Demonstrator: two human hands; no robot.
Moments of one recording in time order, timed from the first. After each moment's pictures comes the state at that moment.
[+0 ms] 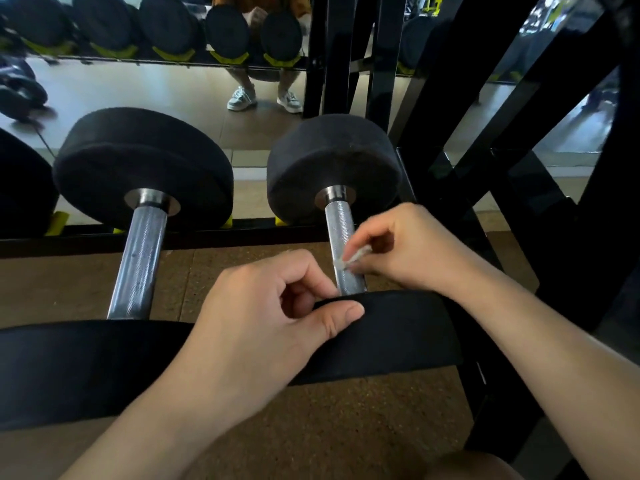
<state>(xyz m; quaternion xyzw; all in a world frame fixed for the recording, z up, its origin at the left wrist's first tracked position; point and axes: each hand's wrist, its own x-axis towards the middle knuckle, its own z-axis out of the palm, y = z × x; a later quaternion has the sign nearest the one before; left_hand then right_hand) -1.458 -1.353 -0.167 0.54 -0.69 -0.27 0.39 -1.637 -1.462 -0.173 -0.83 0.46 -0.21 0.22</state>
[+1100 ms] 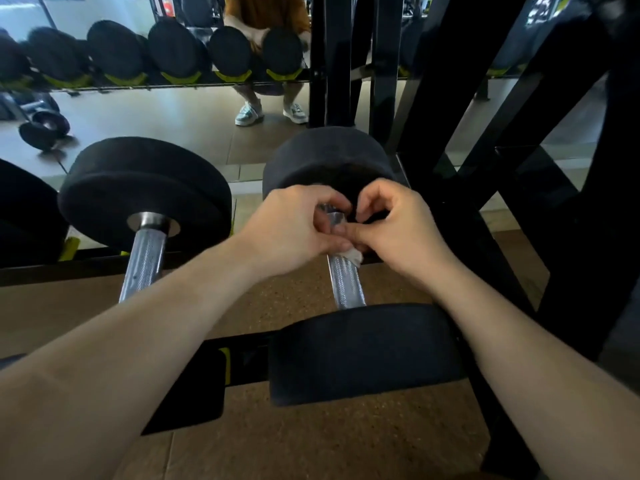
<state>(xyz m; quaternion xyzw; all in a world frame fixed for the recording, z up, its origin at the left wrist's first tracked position) -1.472 -1.467 -0.158 0.55 -0.78 -0.20 0.24 -1.633 -1.487 -0.188 -0.71 0.49 -0.43 0.28</state>
